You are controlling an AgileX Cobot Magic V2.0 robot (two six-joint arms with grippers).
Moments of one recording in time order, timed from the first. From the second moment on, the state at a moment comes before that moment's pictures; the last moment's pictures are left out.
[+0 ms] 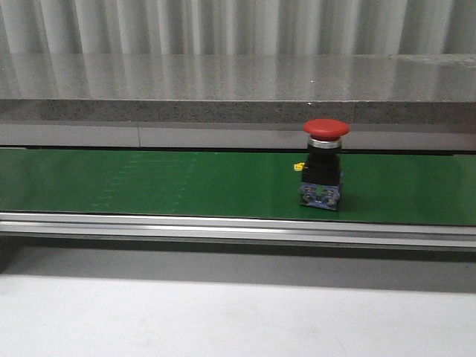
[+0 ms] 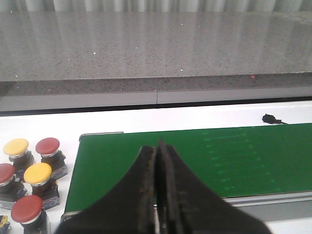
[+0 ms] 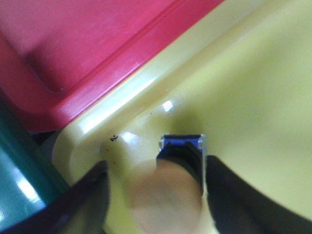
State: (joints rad) left arm -0.17 0.30 -0.51 -0.05 0.52 0.06; right arm -0.70 1.64 -1.04 0.16 0.72 -0.02
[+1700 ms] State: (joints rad) left arm -0.17 0.30 -0.51 -0.05 0.52 0.06; right arm 0.00 1.28 -1.04 0.26 1.04 -0.16
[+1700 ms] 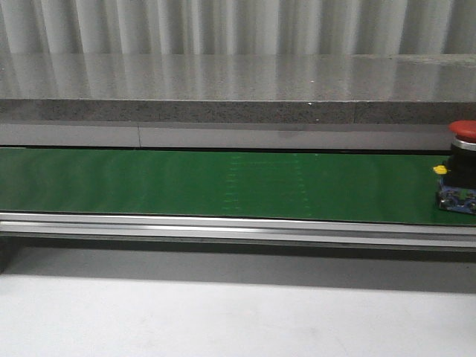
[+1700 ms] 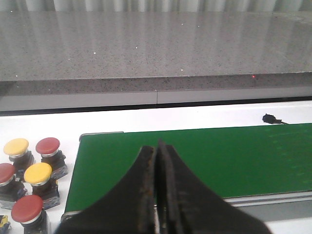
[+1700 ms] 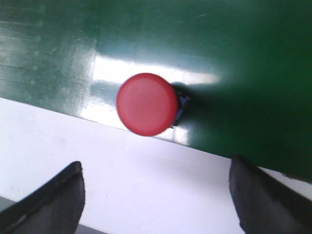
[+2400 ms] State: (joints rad) left arm -0.17 0.30 -0.51 -0.05 0.52 0.06; right arm 0.00 1.45 -1.04 0.23 0.90 -0.23
